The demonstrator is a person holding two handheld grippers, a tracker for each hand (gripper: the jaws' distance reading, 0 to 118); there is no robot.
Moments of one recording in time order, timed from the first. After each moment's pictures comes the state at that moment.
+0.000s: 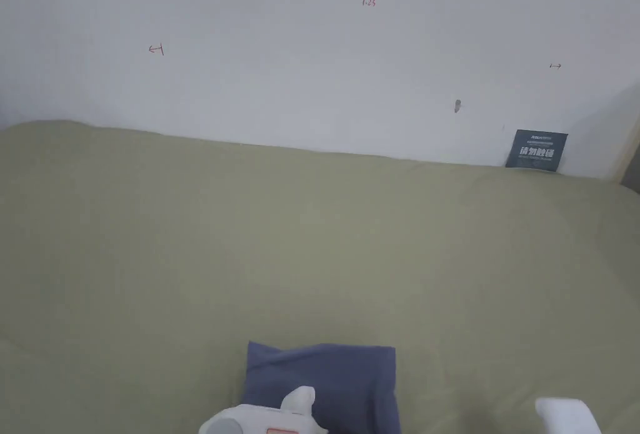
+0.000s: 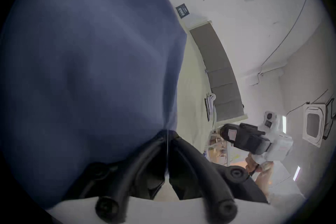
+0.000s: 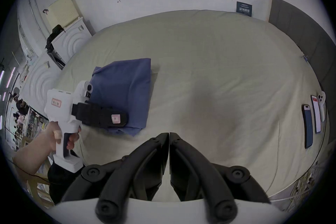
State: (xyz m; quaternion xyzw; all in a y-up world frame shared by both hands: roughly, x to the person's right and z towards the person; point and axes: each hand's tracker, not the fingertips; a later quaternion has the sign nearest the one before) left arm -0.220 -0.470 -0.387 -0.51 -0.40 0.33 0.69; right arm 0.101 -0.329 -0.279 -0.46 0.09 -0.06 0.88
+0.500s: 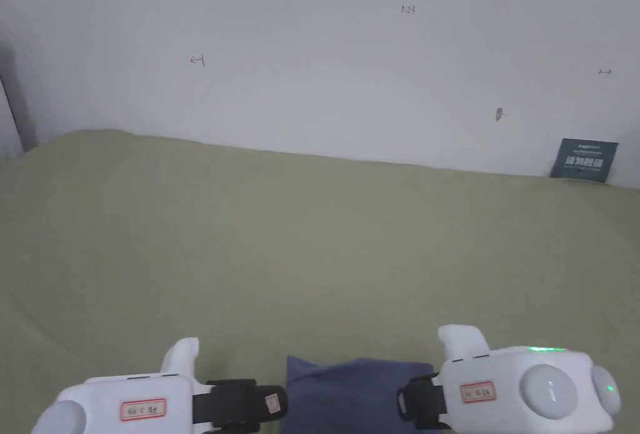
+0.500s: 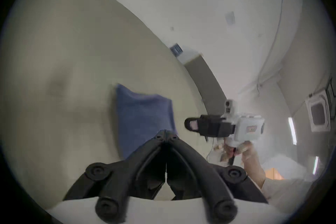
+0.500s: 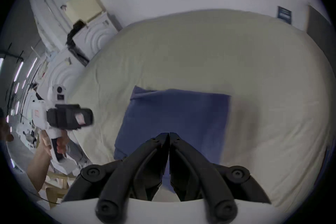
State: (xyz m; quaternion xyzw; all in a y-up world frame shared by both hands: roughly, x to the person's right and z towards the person) left arm -0.402 -0.379 -0.379 -0.39 -0.34 0.35 0.78; right arm -0.018 -0.324 -0.404 -0.49 0.23 -0.07 0.84
